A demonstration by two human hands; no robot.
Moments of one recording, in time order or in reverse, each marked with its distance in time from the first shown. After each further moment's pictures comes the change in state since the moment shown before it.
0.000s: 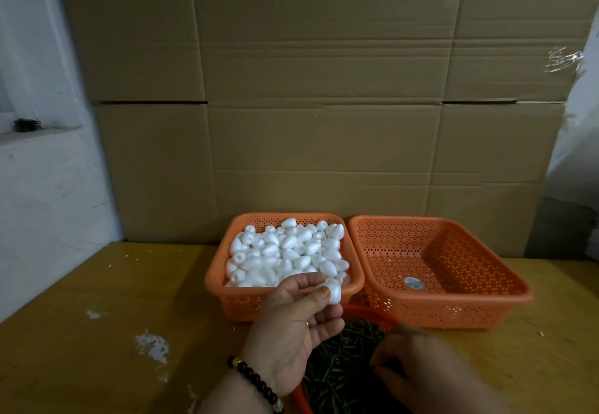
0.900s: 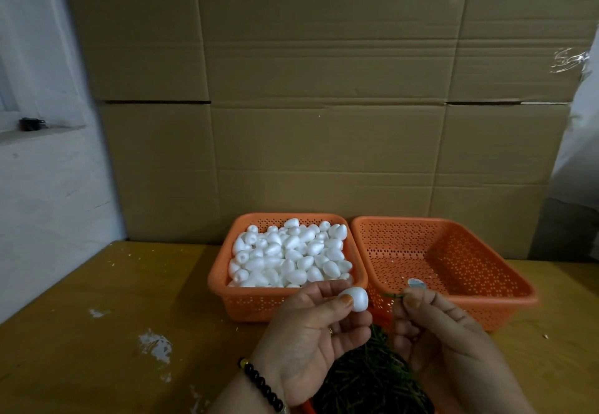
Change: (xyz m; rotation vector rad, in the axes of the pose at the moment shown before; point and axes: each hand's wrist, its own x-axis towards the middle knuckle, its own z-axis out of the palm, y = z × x) left_hand -0.010 0.000 0.010 -0.078 -0.210 -0.094; right_hand 0.002 -0.022 -0.009 1.775 0.368 0.246
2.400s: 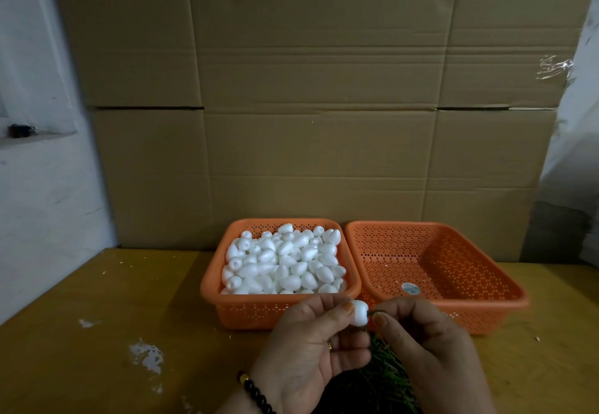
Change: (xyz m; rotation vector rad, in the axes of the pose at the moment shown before) left_hand -0.003 -0.006 0.011 0.134 0.041 -0.016; right_hand -0.007 0.007 -0.004 -0.818 0.050 -0.466
